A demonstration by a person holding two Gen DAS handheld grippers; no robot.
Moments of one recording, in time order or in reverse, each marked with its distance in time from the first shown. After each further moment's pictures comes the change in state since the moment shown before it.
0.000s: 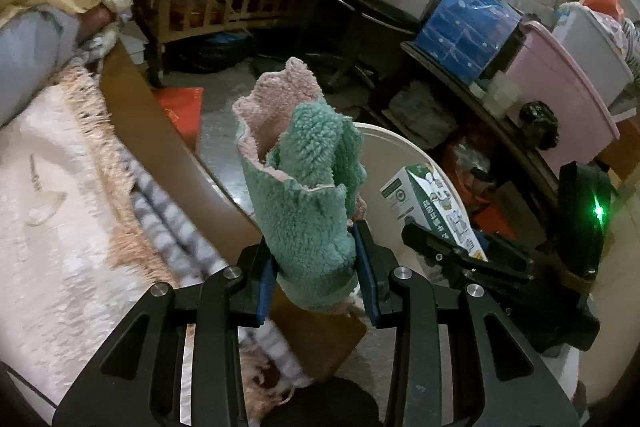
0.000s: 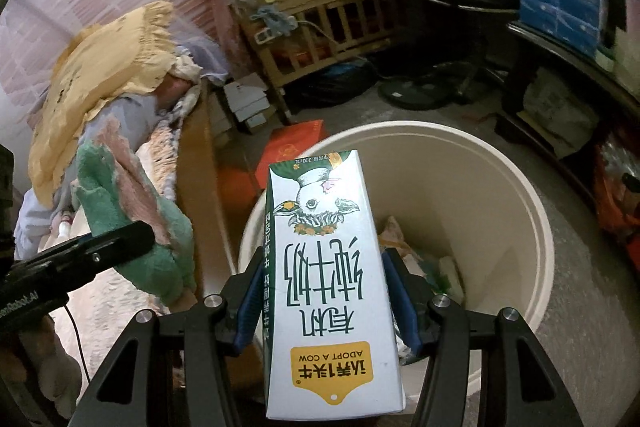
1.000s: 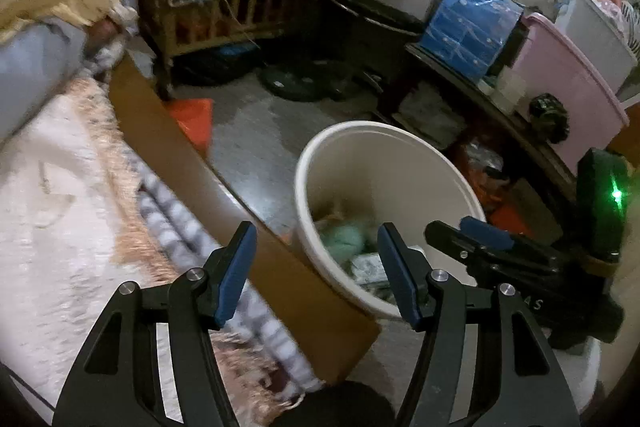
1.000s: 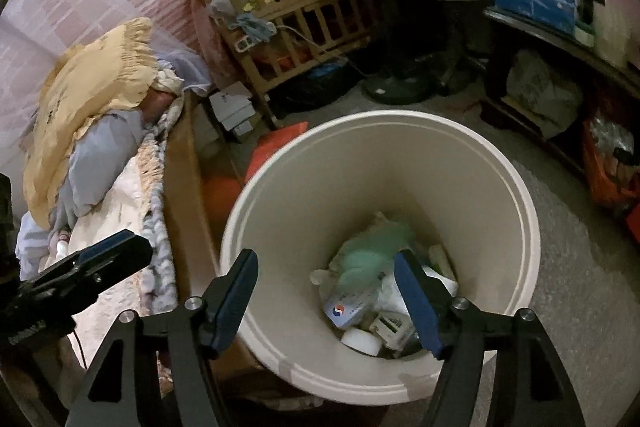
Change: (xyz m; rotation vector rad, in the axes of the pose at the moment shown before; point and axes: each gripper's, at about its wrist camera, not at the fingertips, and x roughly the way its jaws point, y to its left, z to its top) left arm -0.006 -0.003 -0.019 0.047 -0.063 0.080; right arm -0.008 -0.007 -0.010 0.065 -0.024 -0.015
